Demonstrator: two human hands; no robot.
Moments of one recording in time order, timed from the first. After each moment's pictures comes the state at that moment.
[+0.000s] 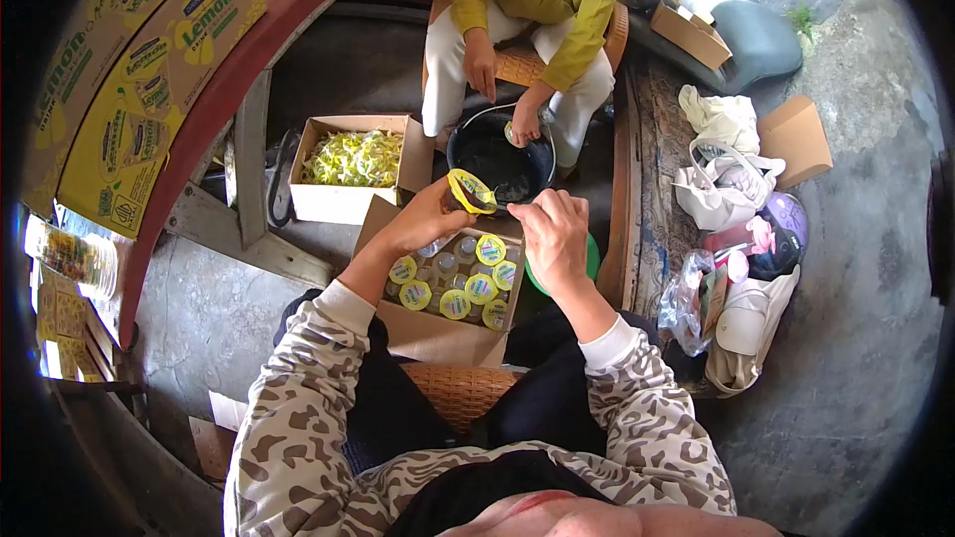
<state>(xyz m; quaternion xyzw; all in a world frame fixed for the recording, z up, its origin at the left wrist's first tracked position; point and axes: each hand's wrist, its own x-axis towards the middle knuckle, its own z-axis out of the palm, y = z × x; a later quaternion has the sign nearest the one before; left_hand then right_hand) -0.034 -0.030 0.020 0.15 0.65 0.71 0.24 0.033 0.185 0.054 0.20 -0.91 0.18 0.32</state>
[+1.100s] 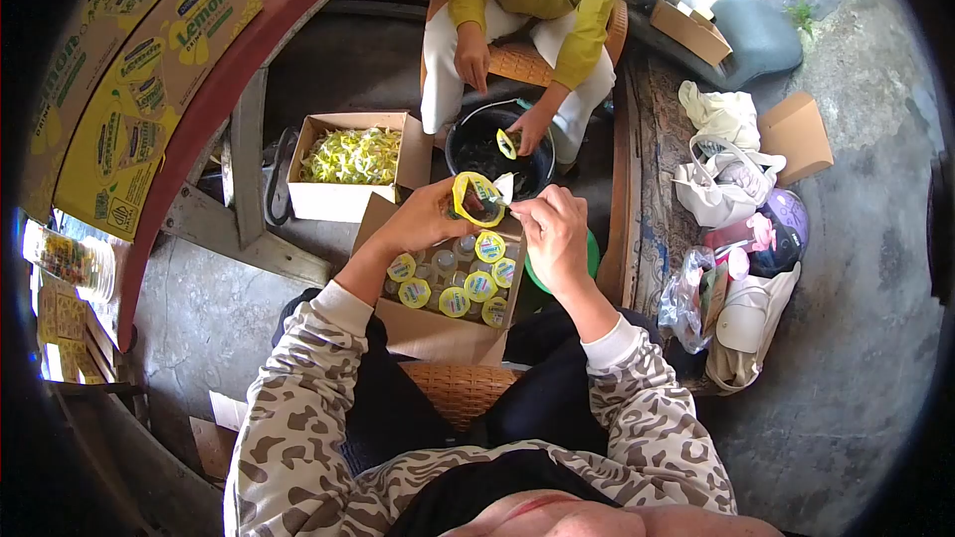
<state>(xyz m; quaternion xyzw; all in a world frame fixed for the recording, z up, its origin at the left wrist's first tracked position) -0.032 -0.031 0.027 0.23 0.72 0.62 0.18 0.033 0.185 0.051 0.15 -0.91 0.27 0.29</state>
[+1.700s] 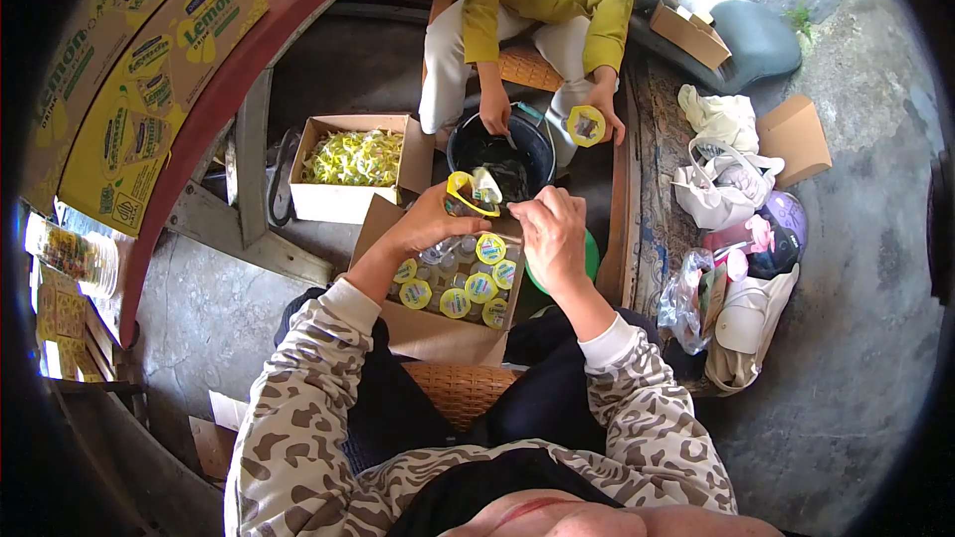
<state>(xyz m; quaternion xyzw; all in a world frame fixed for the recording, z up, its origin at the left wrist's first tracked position) -0.026 -0.027 0.032 0.16 0.67 0.68 0.24 0.034 0.179 0.053 0.18 -0.92 0.22 0.29</state>
